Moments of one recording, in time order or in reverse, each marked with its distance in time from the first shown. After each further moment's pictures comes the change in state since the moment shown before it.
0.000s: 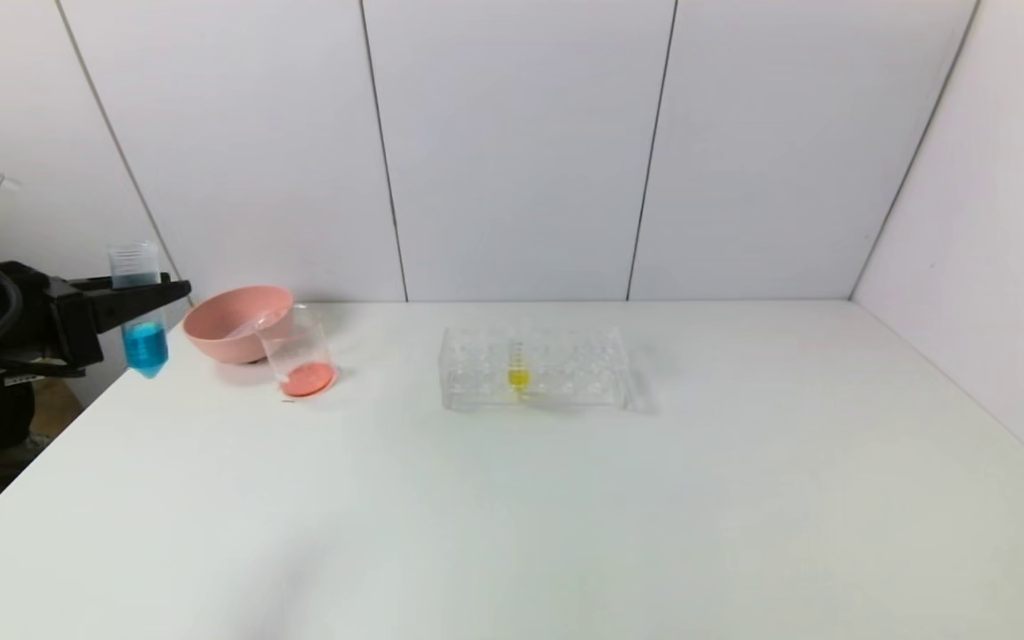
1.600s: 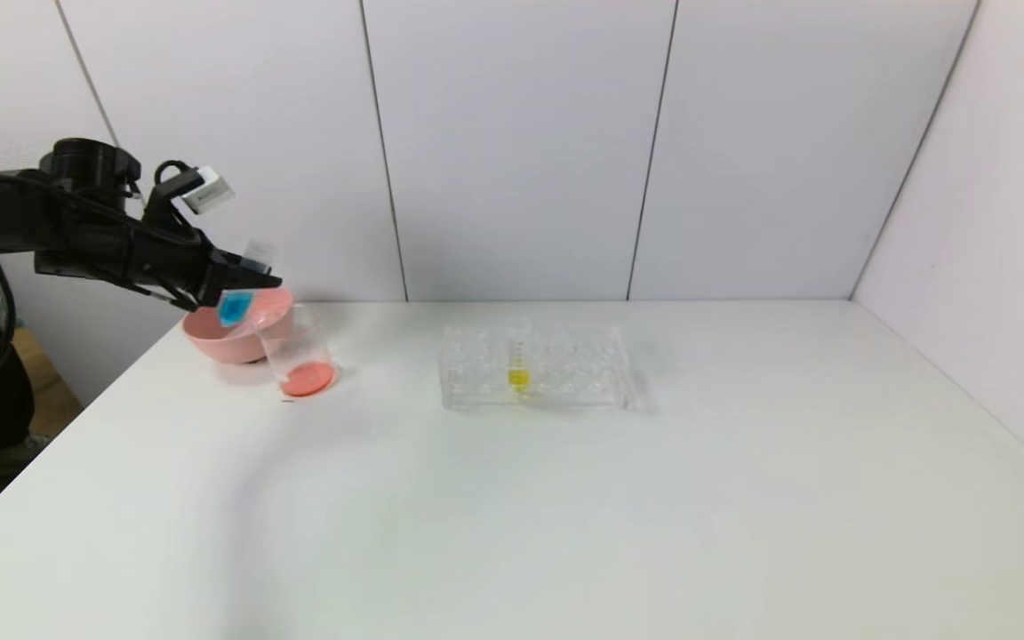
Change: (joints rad) left arm -0.095 0.722 -1.157 0.982 0.073 0.634; right arm 0.000 0.000 0.000 0.000 0.000 0.000
